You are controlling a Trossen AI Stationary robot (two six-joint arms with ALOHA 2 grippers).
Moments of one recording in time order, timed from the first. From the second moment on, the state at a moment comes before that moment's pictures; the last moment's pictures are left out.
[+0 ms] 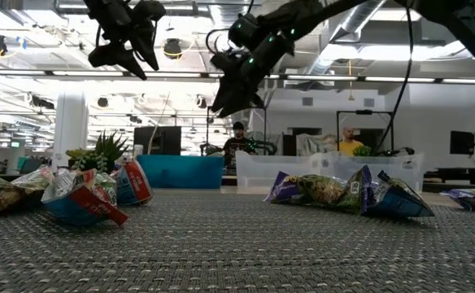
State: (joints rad) left arm 0.51 1.08 1.11 -0.86 0.00 -0.56; right arm -0.40 2.06 1.85 -0.63 -0.16 0.06
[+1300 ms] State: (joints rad) left arm -0.25 1.08 0.75 -0.09 -0.05 -0.53; right arm 0.40 1.39 1.04 -1.09 0.05 0.66
